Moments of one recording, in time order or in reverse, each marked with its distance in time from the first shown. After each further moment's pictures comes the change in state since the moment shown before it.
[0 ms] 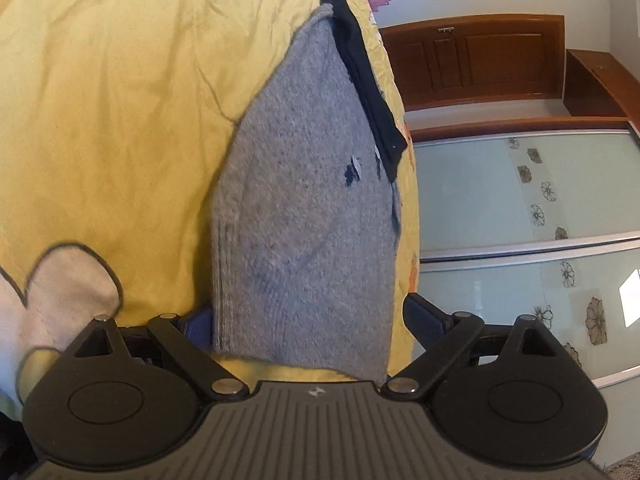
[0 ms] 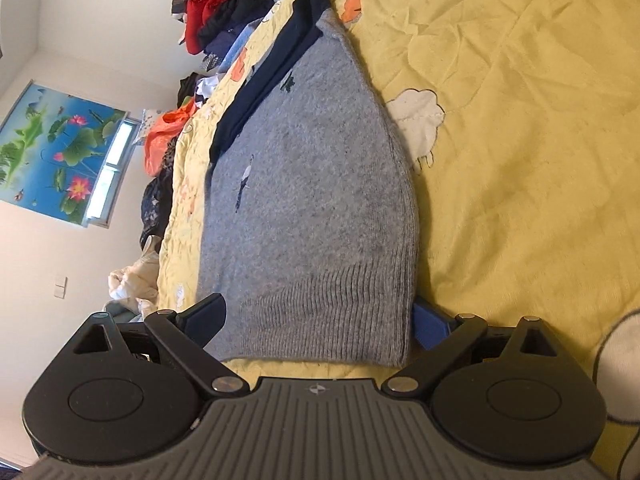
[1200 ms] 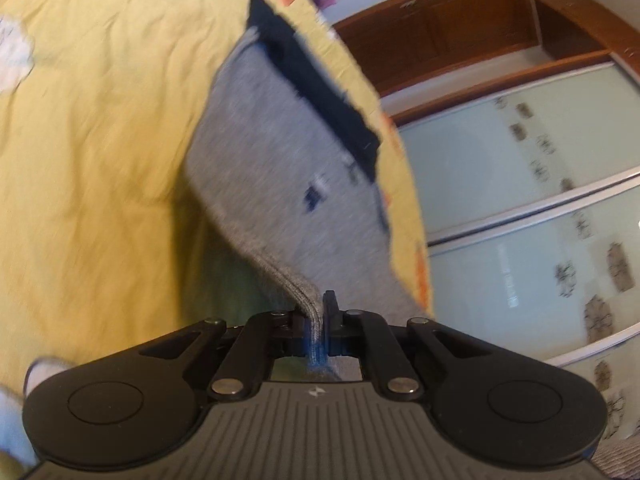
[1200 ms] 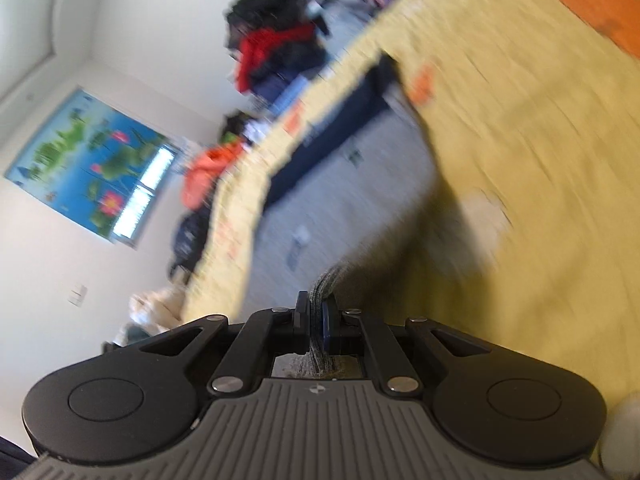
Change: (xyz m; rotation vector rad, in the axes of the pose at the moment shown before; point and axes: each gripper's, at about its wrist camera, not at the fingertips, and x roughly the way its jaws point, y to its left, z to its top) left arm -0.007 -0.059 0.032 0.216 -0.010 0.015; right arm -0.026 0.041 0.033 -0.130 -0.187 0.112
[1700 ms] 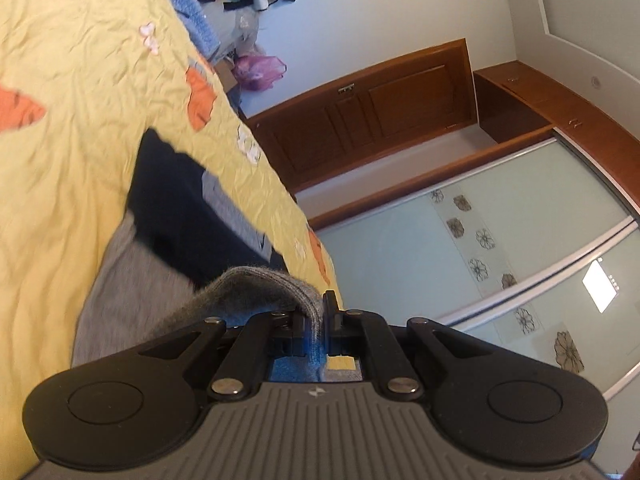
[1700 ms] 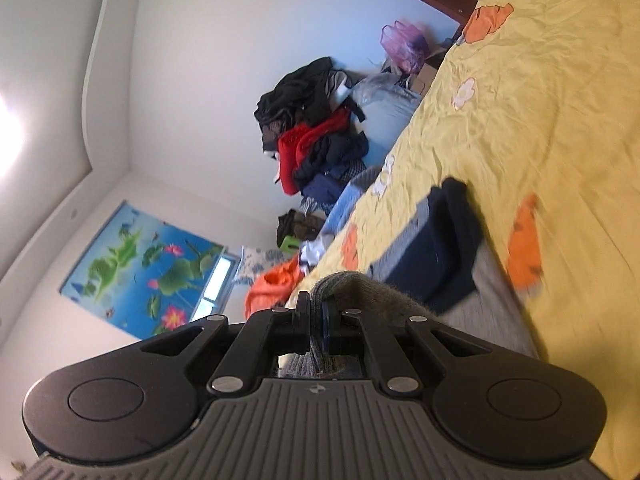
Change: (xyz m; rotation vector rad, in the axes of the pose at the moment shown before) left arm 0.056 -0.033 0.172 0.014 -0.235 -0.191; right arm 0.107 -0.027 0.173 0.168 -0.243 0.197
